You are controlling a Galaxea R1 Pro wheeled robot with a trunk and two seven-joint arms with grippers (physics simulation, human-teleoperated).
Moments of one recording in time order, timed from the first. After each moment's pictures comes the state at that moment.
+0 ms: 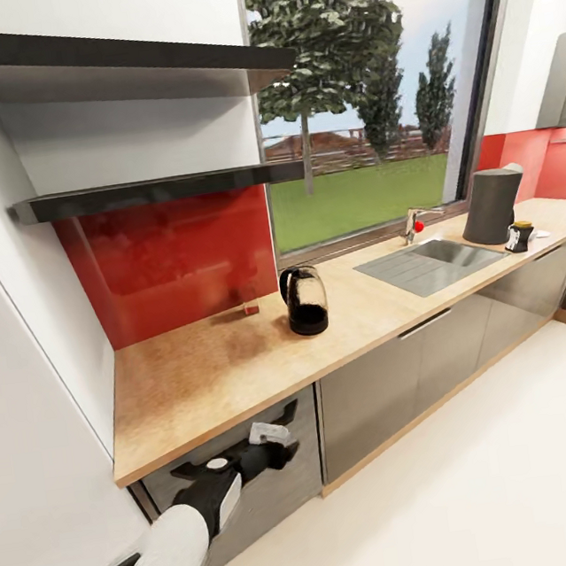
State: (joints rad) left arm -0.81 -0.17 0.43 -0.19 -0.53 -0.06 -0.42; right arm -0.40 0.03 0.41 -0.03 -0.26 0.00 -0.03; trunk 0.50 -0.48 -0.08
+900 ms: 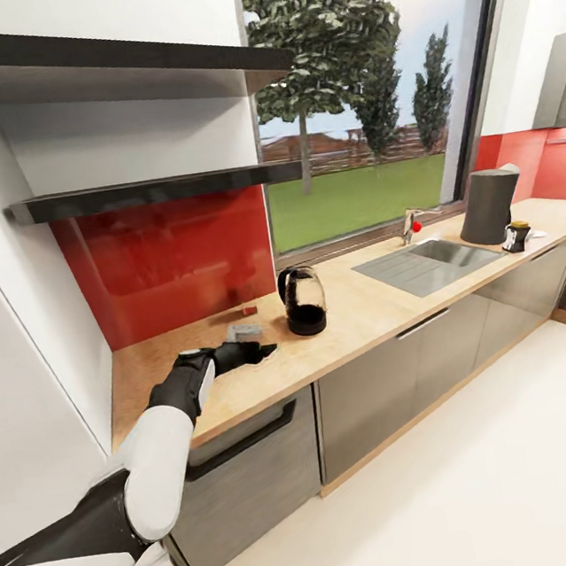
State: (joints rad) left arm -1.10 -0.17 0.42 -0.44 -0.49 0.30 -0.56; right arm -0.39 0.02 0.41 -0.03 -0.26 0.00 -0.03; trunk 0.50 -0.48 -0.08
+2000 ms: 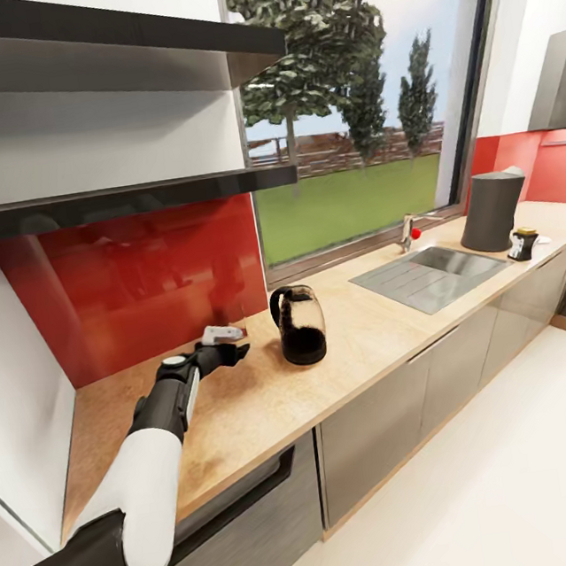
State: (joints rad) left arm -0.99 -0.14 0.33 -0.67 -0.50 0.30 -0.42; right arm -0.40 0.02 0.41 -0.03 -0.25 0.00 -0.03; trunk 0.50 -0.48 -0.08
